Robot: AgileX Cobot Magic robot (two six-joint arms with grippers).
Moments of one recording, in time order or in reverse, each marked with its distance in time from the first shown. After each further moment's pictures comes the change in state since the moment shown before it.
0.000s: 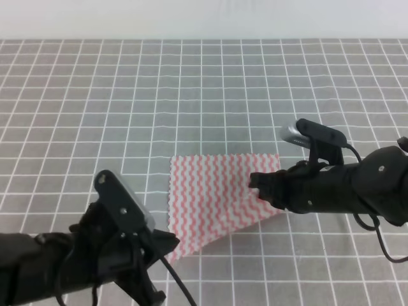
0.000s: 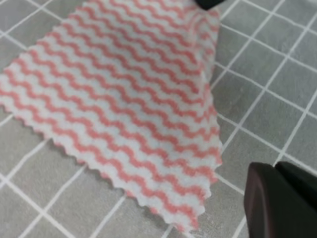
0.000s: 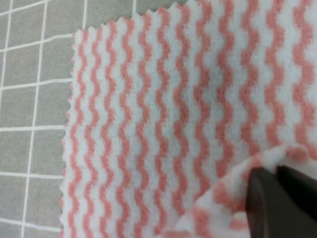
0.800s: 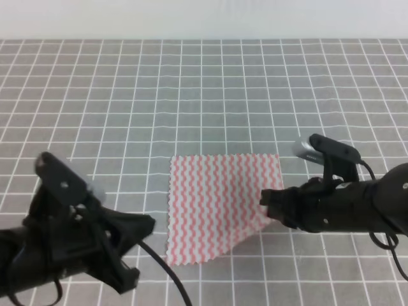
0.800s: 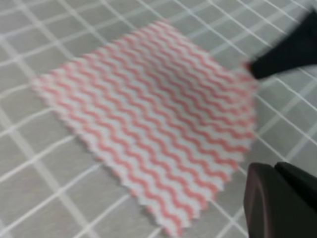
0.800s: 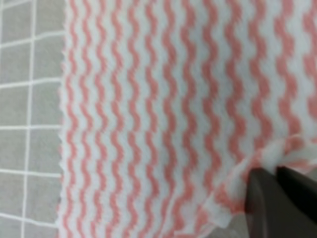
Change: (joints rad) left arm 0.136 -0.166 0.007 0.206 0.082 -0.411; right arm 0.000 -0.080 0.110 -0.003 0.050 0.029
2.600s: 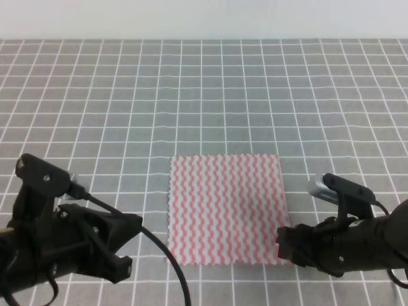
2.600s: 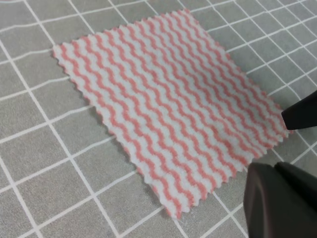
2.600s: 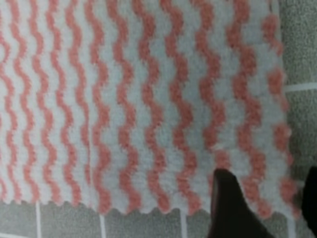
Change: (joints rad) left arm 0.000 -0.058 -0.003 0.166 -0.041 -0.318; right arm 0.000 -0.016 0.140 -0.020 0.012 0.077
